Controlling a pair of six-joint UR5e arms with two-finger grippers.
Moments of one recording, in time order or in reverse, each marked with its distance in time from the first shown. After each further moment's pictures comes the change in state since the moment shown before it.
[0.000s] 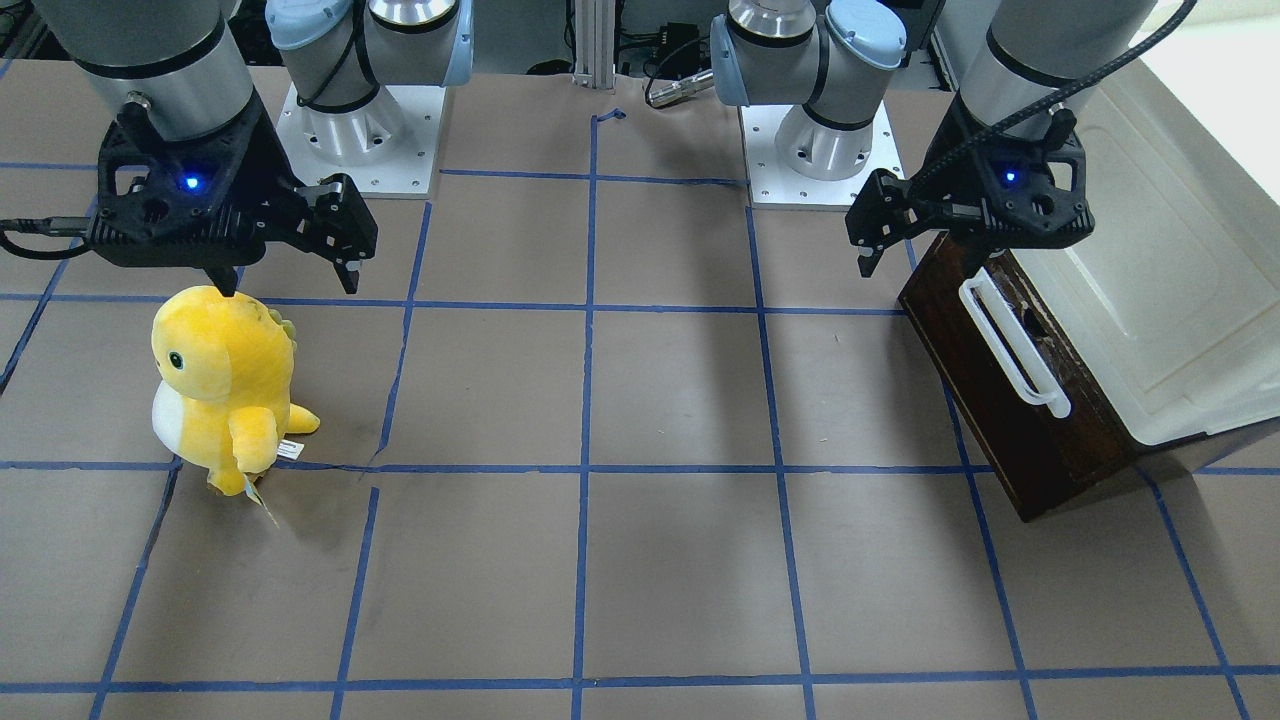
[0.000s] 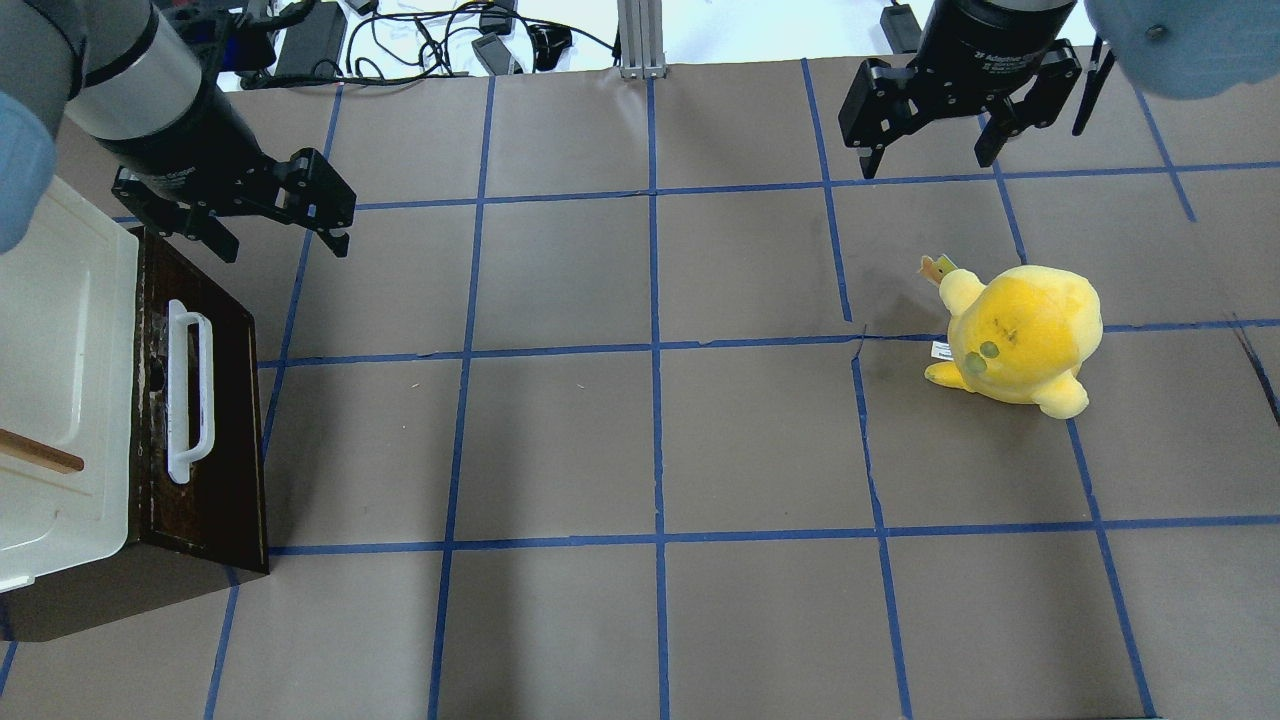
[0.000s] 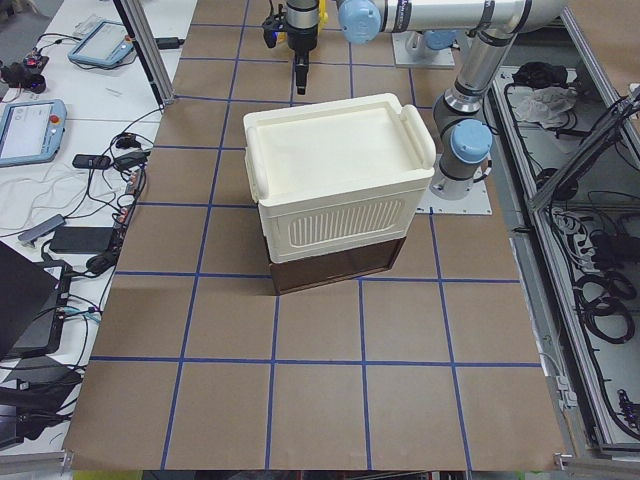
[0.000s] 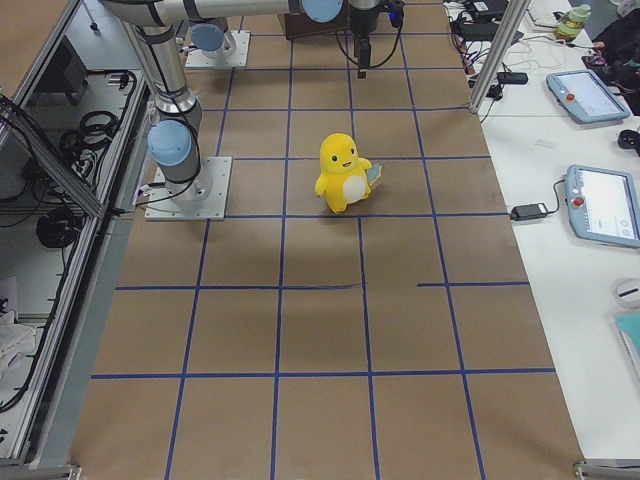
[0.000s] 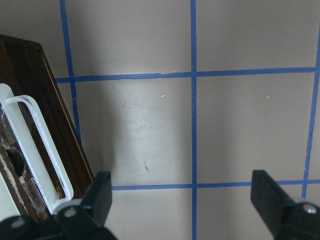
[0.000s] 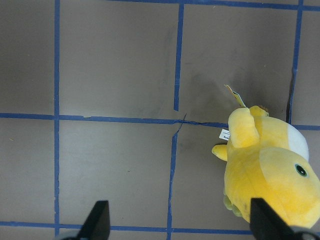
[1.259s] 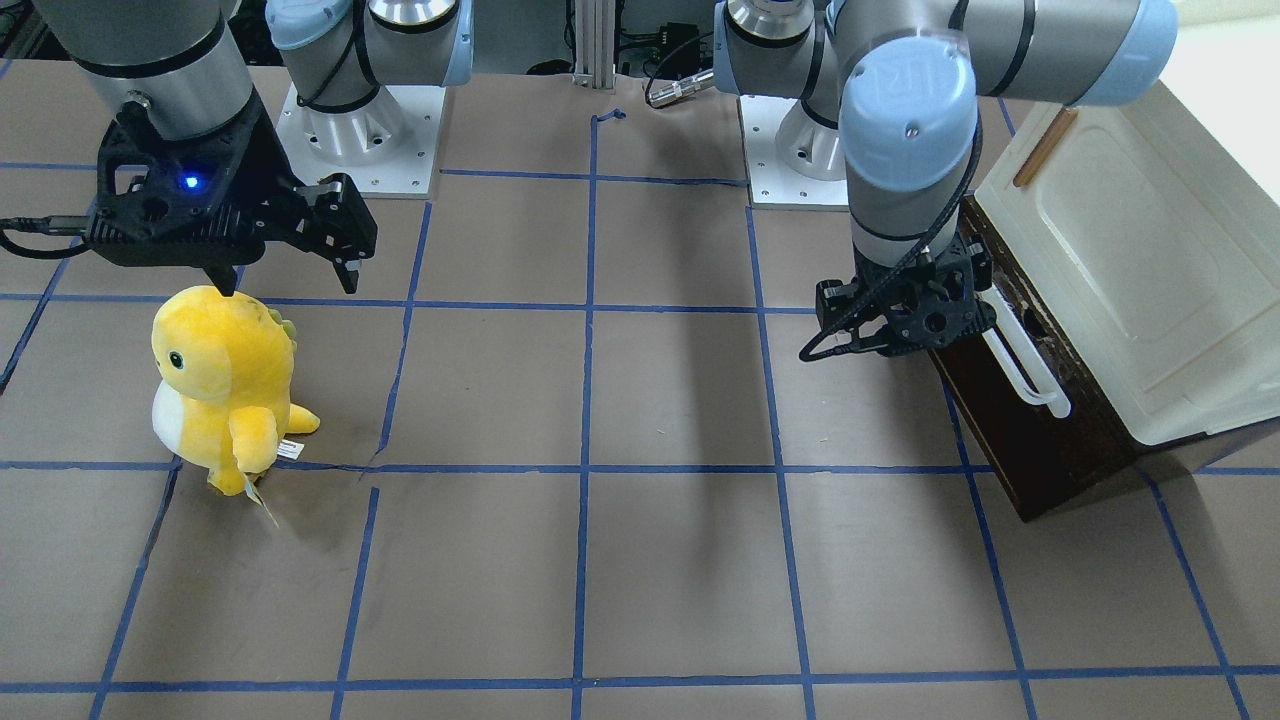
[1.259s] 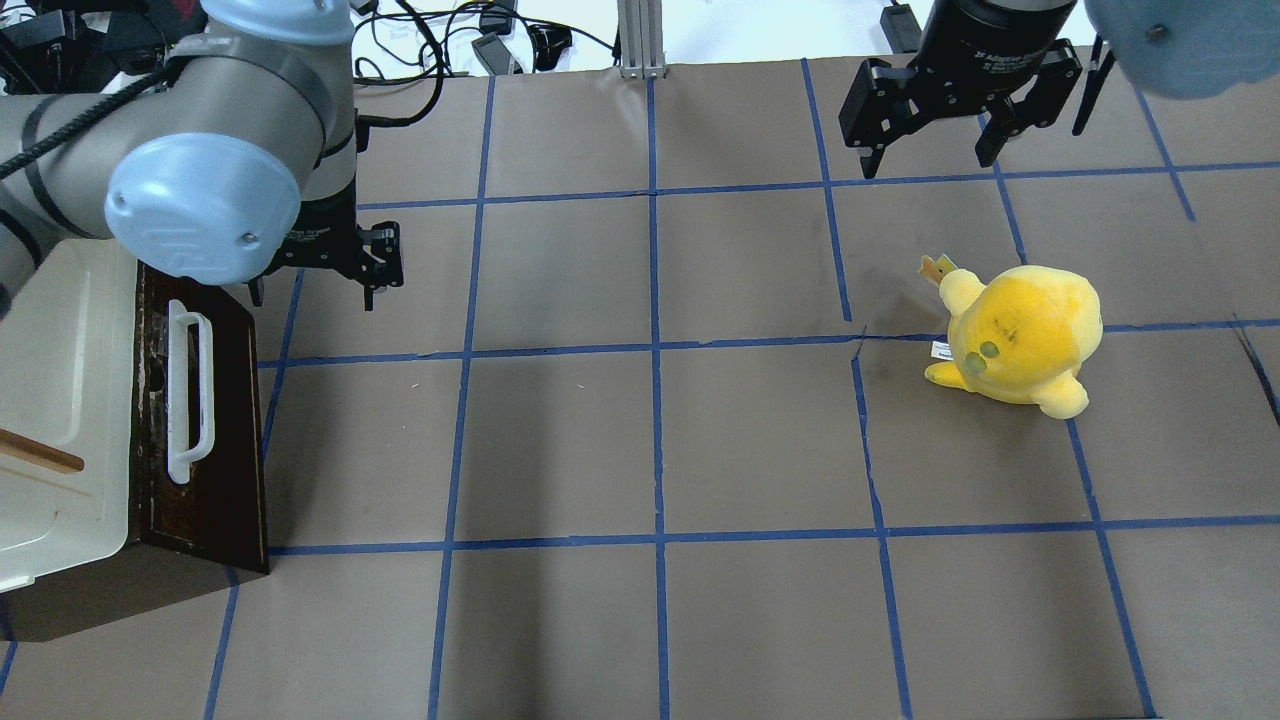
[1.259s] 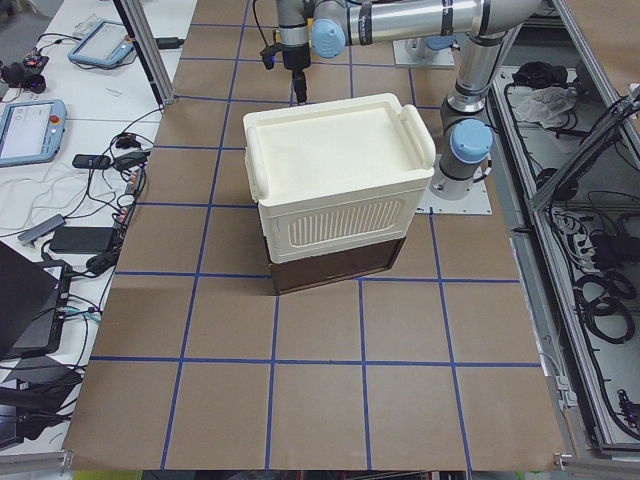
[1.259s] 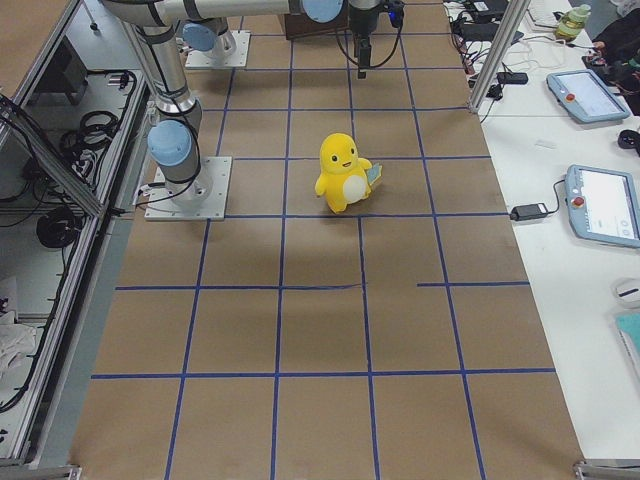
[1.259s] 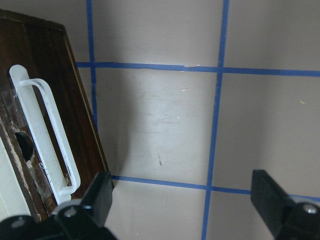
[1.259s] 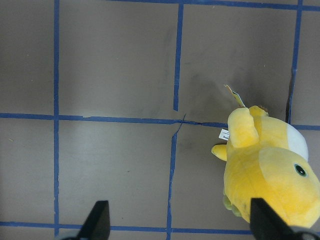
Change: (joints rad) left arm -0.154 -0.169 -0.078 0.050 0.418 -0.306; right arm 0.000 0.000 0.000 0.000 -0.002 0.000
